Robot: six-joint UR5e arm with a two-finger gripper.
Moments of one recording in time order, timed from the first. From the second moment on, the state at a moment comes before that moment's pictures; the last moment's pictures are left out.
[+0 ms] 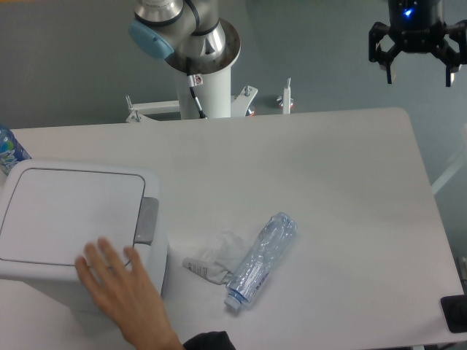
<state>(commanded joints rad) 2.92 -1.60 -1.56 -1.08 1.51 1.42</state>
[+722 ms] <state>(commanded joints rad) 2.77 -1.66 -1.51 -1.01 1.49 0.99</state>
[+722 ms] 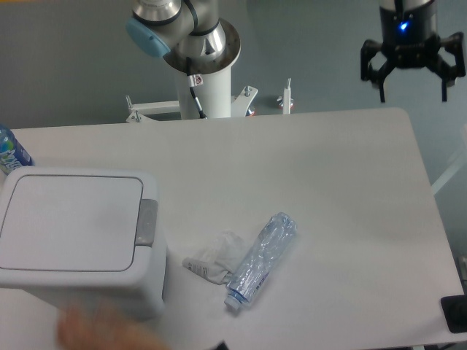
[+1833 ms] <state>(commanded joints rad) 2.54 -1.75 -1.41 -1.01 1.20 0.25</state>
